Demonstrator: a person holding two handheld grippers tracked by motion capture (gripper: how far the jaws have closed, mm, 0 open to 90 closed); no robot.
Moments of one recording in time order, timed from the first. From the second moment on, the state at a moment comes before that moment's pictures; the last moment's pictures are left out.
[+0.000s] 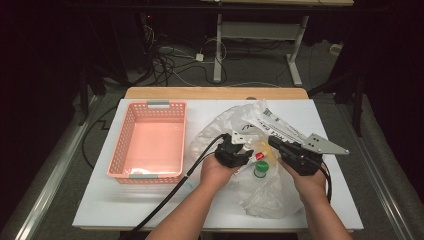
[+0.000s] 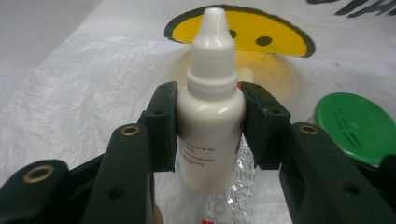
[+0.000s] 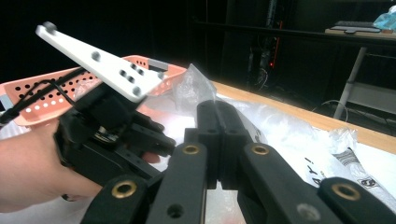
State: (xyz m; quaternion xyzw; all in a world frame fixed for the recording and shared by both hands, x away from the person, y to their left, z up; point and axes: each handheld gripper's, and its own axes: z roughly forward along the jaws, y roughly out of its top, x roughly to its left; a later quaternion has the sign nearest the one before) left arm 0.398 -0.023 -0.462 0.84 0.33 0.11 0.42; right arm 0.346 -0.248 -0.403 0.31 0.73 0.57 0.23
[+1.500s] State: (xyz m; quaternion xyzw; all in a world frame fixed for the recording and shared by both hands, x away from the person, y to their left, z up) left arm 0.349 0.015 -0.456 0.83 0.33 0.11 0.44; right arm 0.341 -0.250 -0.400 0.30 0.73 0.57 0.23
